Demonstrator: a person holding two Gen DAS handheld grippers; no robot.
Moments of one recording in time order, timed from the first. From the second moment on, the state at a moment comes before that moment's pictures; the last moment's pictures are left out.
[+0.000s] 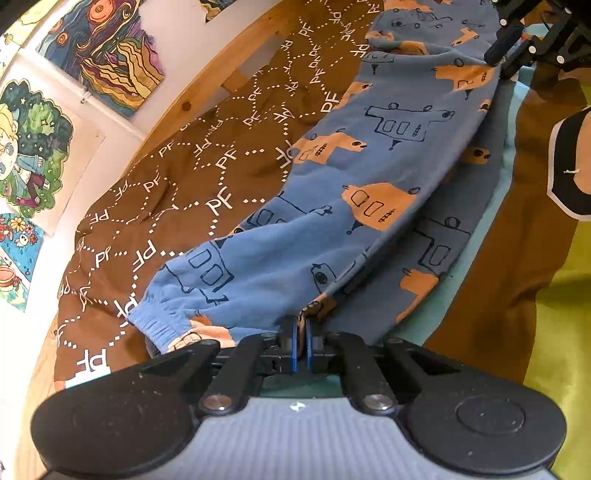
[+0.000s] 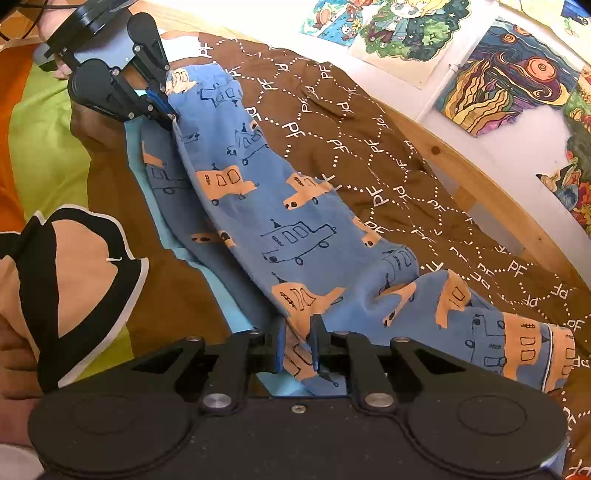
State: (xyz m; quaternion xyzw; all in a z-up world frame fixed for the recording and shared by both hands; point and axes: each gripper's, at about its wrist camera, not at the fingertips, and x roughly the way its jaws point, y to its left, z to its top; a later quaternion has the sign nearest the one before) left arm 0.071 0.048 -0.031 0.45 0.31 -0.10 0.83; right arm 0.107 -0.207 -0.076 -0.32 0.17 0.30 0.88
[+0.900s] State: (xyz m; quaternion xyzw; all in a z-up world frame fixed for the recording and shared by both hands) left arm 0.061 0.047 -0.028 0.45 0.33 -0.11 0.82; right arm 0.093 -0.205 -0.069 -0.37 0.18 0.34 0.85
